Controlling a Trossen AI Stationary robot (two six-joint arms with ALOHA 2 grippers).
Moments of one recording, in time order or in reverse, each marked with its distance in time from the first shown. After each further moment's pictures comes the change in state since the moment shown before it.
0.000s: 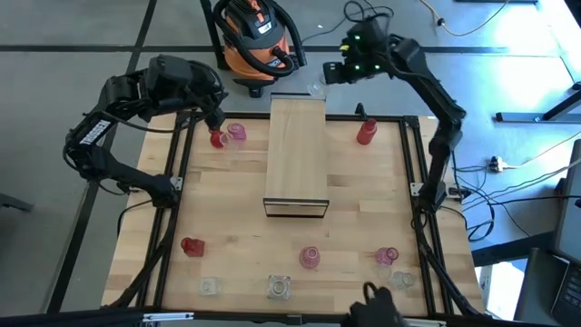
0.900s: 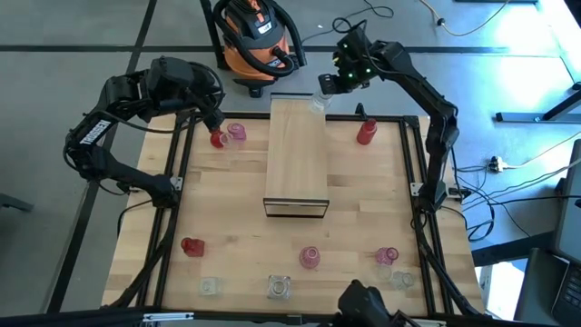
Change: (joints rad) left arm 0.000 0.000 0.000 -0.030 -0.034 0.002; right arm -0.010 0.048 -0.062 -0.074 -0.068 -0.059
